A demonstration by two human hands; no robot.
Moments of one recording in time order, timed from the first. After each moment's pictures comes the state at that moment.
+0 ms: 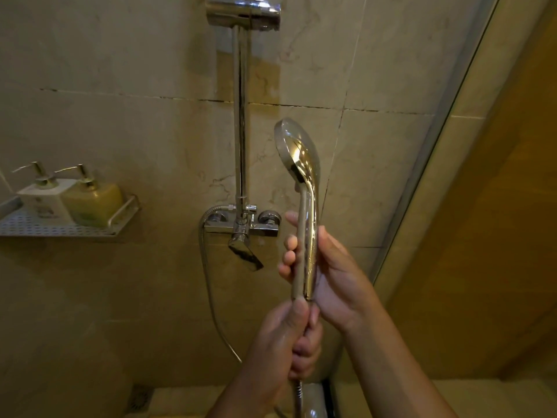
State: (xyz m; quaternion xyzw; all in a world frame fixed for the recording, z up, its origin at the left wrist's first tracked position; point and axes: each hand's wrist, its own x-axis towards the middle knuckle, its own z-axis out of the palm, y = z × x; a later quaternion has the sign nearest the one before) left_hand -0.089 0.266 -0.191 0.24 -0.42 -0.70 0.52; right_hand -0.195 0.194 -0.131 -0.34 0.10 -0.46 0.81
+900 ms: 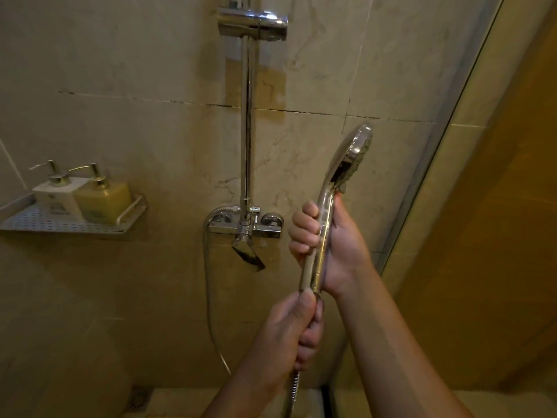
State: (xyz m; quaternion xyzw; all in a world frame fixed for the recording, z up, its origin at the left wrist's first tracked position) left_hand -0.095 0.269 -0.181 0.30 -0.45 -0.66 0.52; right_hand -0.183 0.177 -0.097 -0.30 0.14 -0.45 0.83
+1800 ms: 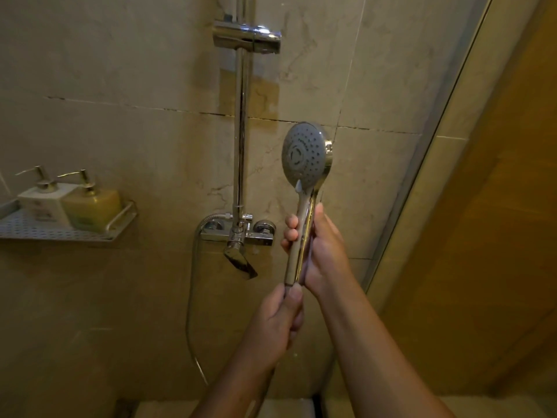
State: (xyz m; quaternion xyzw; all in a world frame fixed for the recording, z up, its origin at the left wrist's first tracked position) left_hand -0.092 0.240 -0.191 0.40 -0.52 -0.53 0.53; right_hand -0.172 0.170 -0.104 -0.31 0.22 -0.58 0.72
